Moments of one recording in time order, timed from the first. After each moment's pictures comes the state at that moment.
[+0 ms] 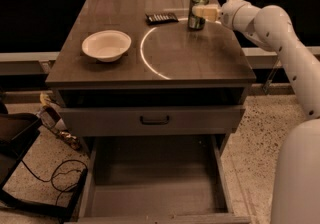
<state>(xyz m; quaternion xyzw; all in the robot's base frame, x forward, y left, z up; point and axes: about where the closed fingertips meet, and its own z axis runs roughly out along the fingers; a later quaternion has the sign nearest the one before) 0.893 -0.213 0.905 -0.20 0.70 0.14 0.67</state>
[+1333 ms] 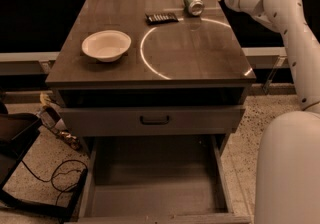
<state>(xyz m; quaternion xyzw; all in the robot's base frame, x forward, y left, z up) 0.899 -0.213 0.966 -0.25 0.67 0.12 0.69</state>
